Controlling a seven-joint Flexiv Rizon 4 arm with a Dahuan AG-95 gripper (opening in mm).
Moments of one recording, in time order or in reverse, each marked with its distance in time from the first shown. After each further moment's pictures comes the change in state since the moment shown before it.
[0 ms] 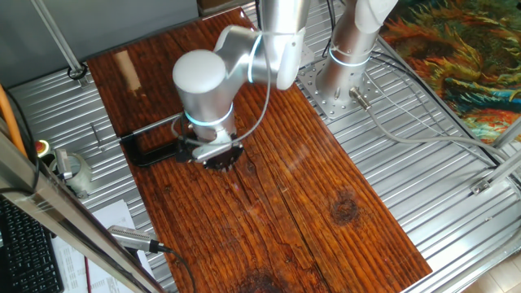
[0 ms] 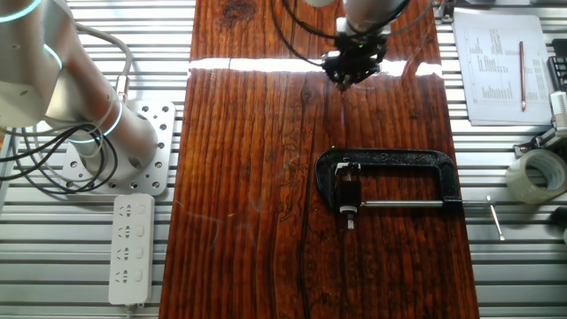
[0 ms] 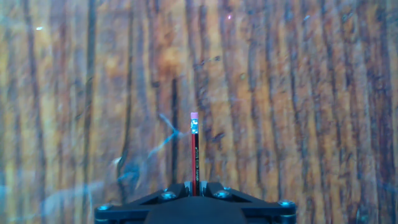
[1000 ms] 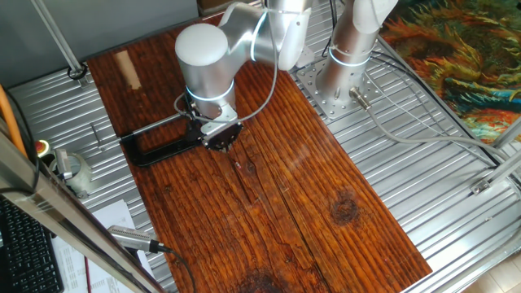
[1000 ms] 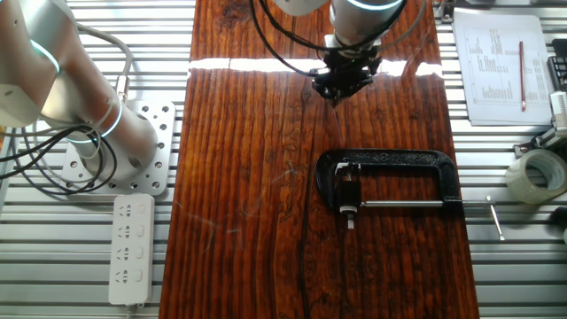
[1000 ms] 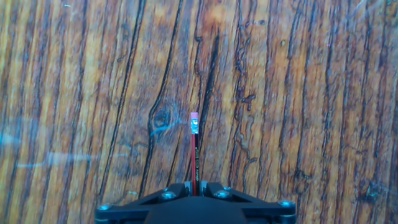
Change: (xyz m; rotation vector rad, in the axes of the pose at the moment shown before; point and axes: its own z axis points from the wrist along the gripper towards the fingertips) arm 0.046 0.016 -0.014 -0.005 0.029 -0.143
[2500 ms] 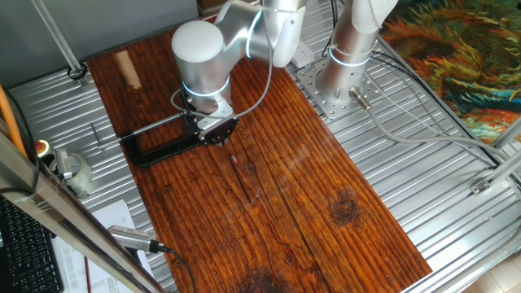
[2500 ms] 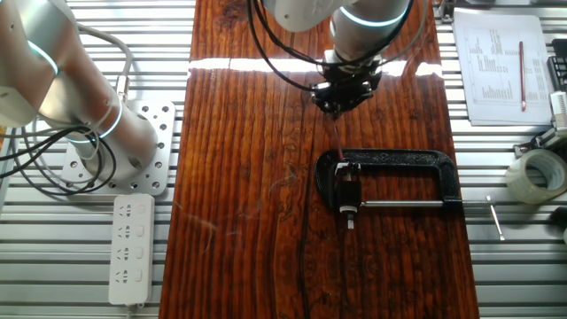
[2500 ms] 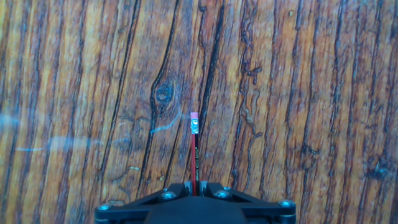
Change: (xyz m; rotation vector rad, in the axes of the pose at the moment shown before) arm 0.029 0.004 0.009 -0.002 0.017 0.004
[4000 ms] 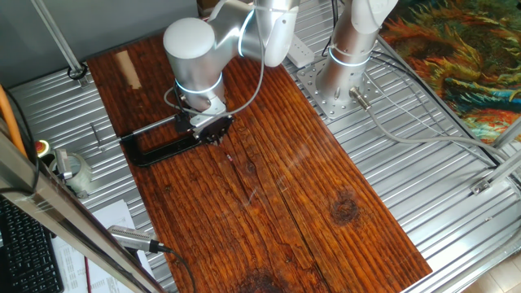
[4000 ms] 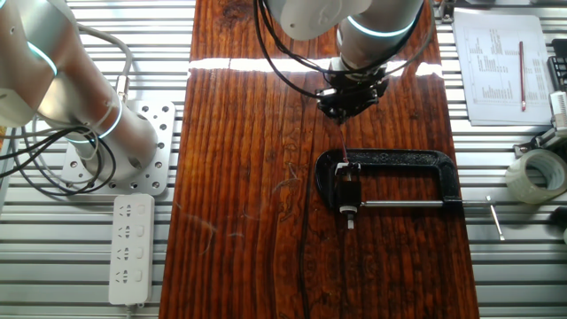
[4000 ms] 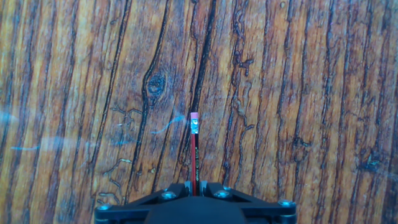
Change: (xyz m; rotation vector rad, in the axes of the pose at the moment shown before) arm 0.008 -0.010 0.001 0.001 -0.013 -0.003
